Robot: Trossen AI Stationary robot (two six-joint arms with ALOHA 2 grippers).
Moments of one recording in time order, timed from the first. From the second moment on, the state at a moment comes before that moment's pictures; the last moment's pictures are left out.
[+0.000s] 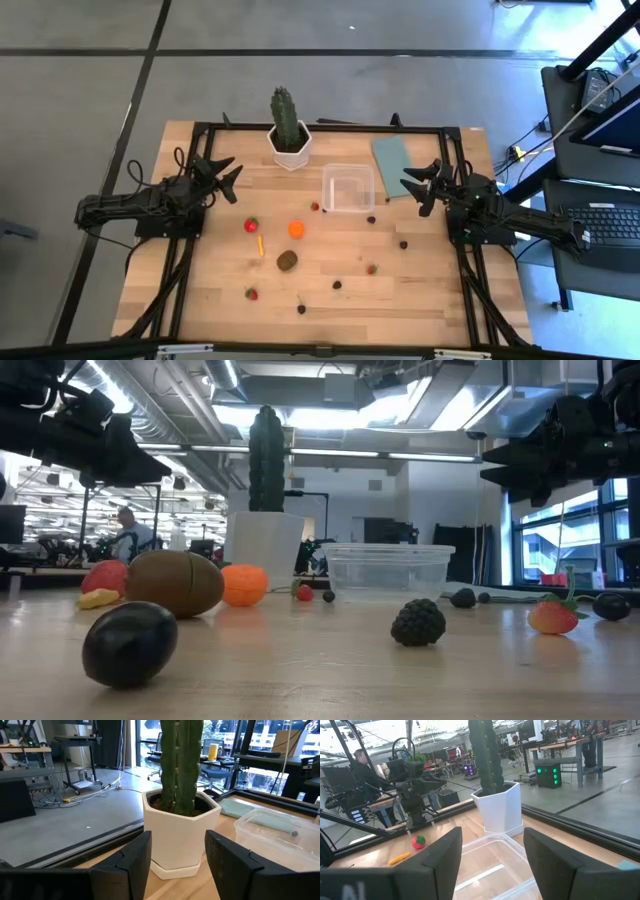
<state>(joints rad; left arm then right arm) 0.10 0.00 0.07 -0.16 -0.71 -0.15 -0.32 0.13 0.01 0.18 0.06 0.26</state>
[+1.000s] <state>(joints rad) 0.10 0.00 0.07 -0.16 -0.71 -0.15 -0.32 0.13 0.01 0.23 0.09 0.39</state>
